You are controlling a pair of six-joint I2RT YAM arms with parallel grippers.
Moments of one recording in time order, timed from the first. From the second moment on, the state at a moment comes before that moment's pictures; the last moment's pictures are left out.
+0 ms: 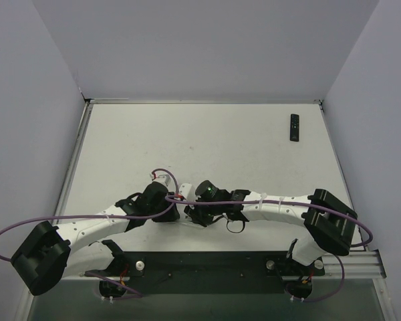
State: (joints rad) left arm -0.77 1.13 0.44 -0.23 -0.04 -0.75; right arm 1.08 1.53 0.80 -0.12 -0.14 -0.09
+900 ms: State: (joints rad) left arm -0.77 1.12 0.44 -0.23 -0.05 -0.75; right arm 1.08 1.56 0.80 -0.13 -0.13 -0.05
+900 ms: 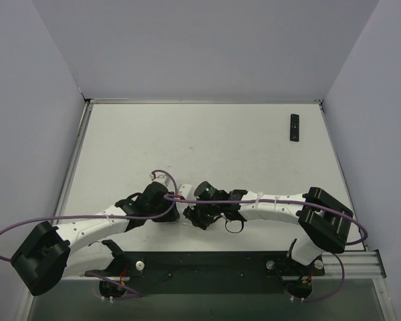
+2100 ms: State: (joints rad) left arm -0.77 1.11 0.44 -0.24 -0.05 -0.75; right arm 1.01 1.55 0.78 -0.14 -0.11 0.10
